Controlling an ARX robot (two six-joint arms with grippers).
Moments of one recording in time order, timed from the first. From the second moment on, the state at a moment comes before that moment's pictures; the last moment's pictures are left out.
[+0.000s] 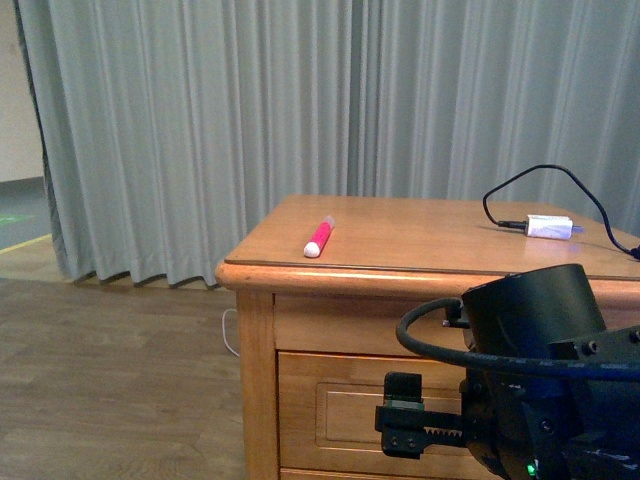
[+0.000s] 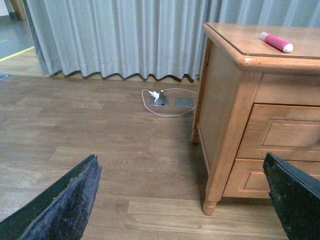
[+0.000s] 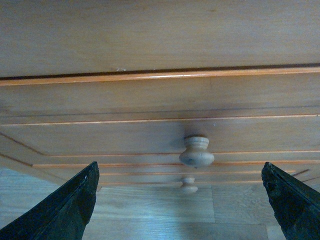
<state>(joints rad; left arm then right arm) 0.00 0.00 0.02 0.00 0.00 0.00 0.40 1.95 0.91 0.48 0.33 0.30</state>
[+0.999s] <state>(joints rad) 0.00 0.00 0.02 0.00 0.00 0.00 0.35 2.16 1.03 0.56 0.32 0.24</state>
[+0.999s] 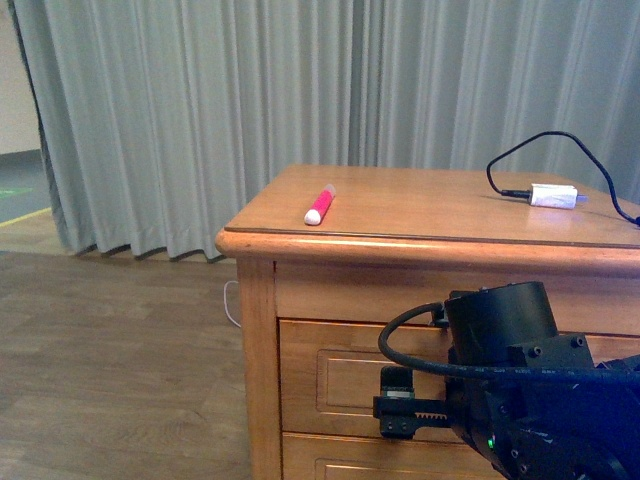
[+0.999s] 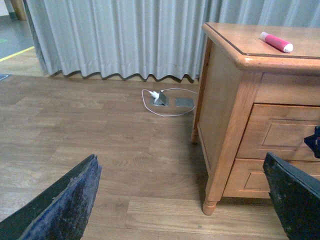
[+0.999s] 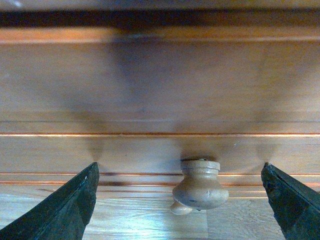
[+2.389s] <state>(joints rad) 0.00 0.00 0.02 0.00 0.00 0.00 0.34 1.91 0.78 0.34 0.20 0.28</state>
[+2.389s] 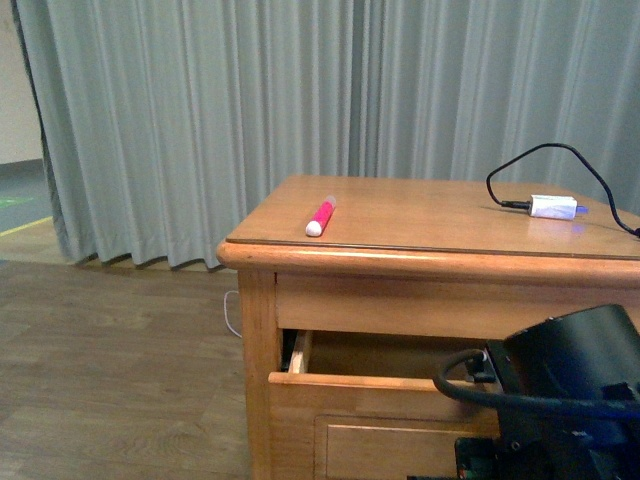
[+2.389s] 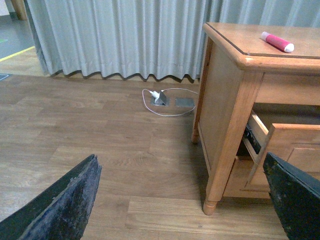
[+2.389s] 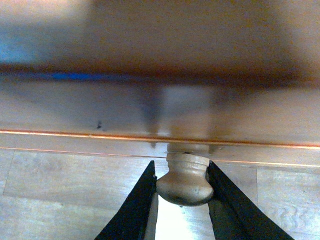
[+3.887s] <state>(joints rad) 0.00 0.00 0.02 0.00 0.00 0.00 0.19 0.65 0.54 -0.35 -0.08 0.14</state>
